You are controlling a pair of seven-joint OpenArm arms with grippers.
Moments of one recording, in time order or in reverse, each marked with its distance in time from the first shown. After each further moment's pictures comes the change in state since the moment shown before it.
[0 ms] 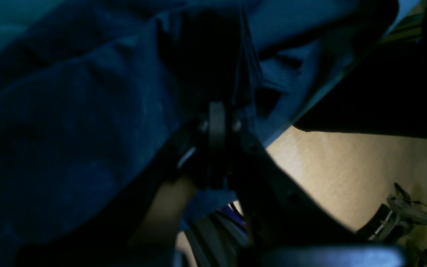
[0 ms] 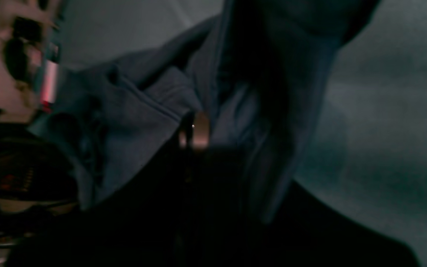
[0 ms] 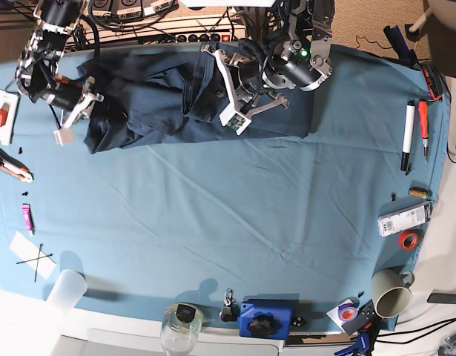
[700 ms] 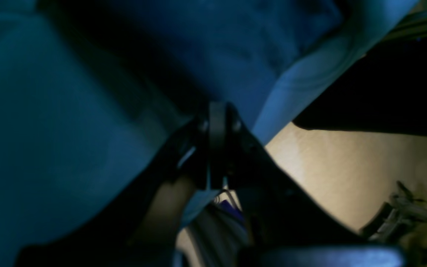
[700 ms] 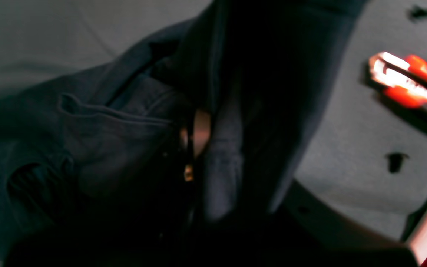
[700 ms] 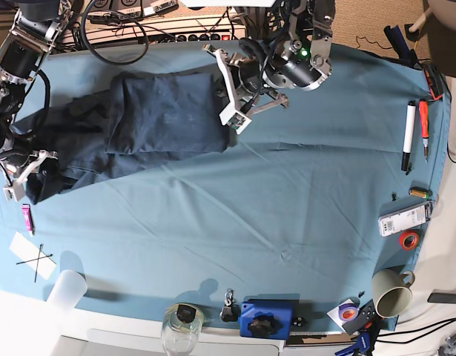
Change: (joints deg) left arm 0.0 -1.4 0.1 0.0 3.3 1.5 0.0; right arm 16.9 12.2 -0.5 -1.2 -28.2 -3.1 8.2
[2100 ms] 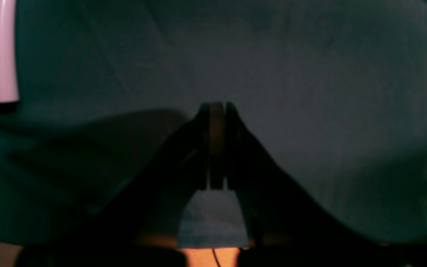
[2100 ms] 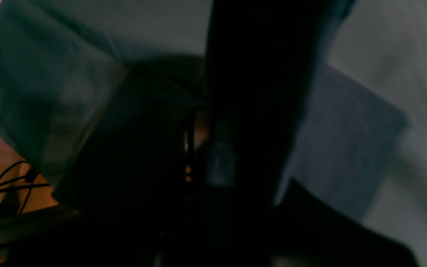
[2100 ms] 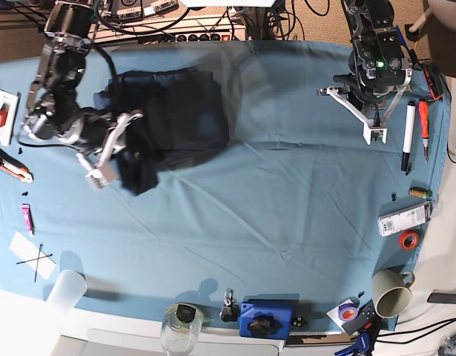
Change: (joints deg) left arm 0.2 -4.8 -31.5 0.7 7.9 11.3 -1.5; right arm -12.2 -16.2 -13.1 31.6 11.6 2.4 -8.3
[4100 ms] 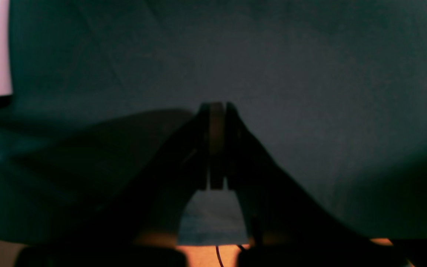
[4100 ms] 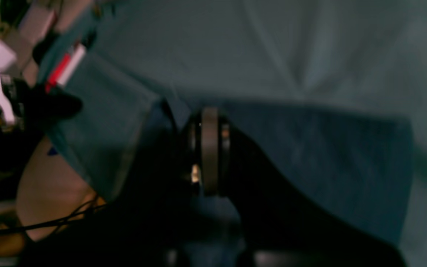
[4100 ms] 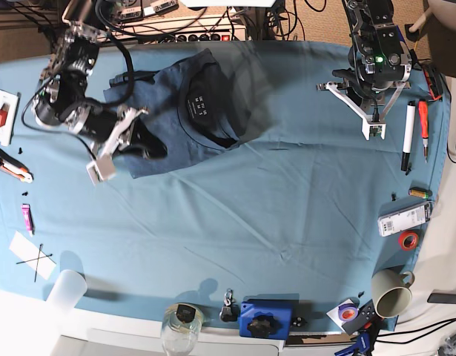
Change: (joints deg) left arm 1.6 0.0 0.0 0.0 -0.2 0.0 -1.7; right arm -3.4 -6.4 7.7 1.7 11.4 0.0 -2.0
